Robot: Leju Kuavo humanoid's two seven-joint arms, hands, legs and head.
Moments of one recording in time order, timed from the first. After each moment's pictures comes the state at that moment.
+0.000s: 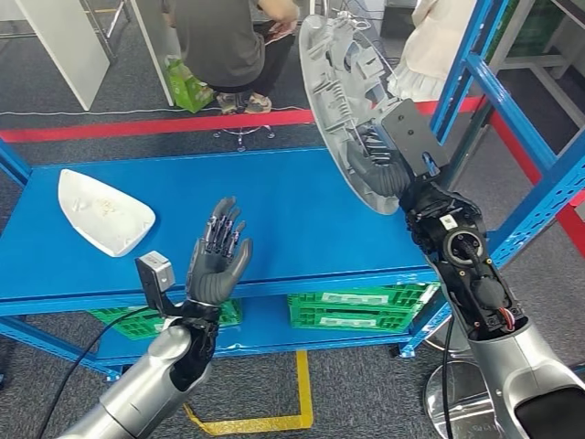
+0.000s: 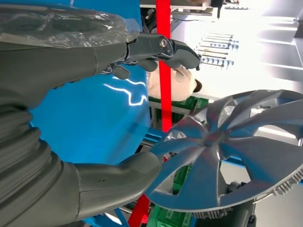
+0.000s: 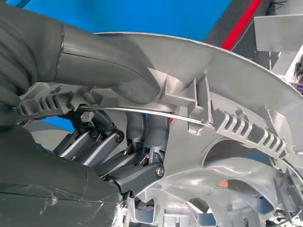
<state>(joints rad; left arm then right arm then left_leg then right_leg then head) -0.39 0.00 -0.35 -0.85 0.36 0.07 -0.64 -0.69 -0.10 0.52 -1.26 0.02 0.08 -0.19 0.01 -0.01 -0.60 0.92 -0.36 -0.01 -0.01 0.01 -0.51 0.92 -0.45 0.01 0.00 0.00</state>
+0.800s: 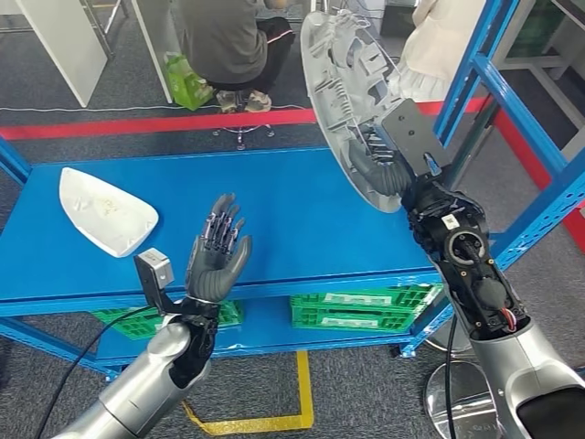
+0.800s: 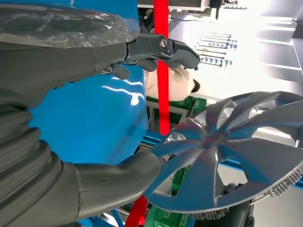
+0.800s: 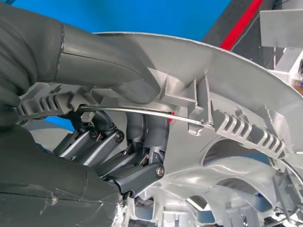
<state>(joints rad) -0.40 0.00 -0.35 -0.85 0.36 0.07 -0.64 -0.69 -0.11 0.52 -1.28 0.05 0.08 -0.19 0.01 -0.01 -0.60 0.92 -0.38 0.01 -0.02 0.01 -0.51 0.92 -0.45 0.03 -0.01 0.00</state>
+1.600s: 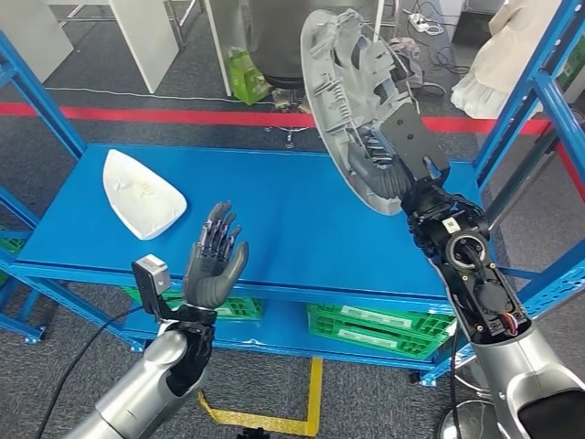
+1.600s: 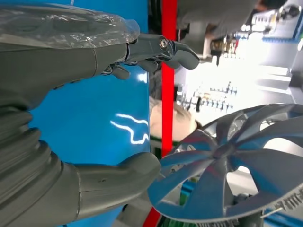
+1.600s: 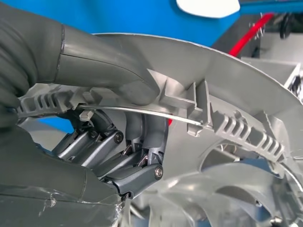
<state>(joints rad) -0.38 0.01 -0.35 -0.86 0.36 0.08 -0.63 -0.66 -0.13 0.52 -1.33 0.04 0.08 -0.17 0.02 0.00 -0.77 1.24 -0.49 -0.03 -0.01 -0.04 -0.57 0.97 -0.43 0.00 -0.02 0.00</state>
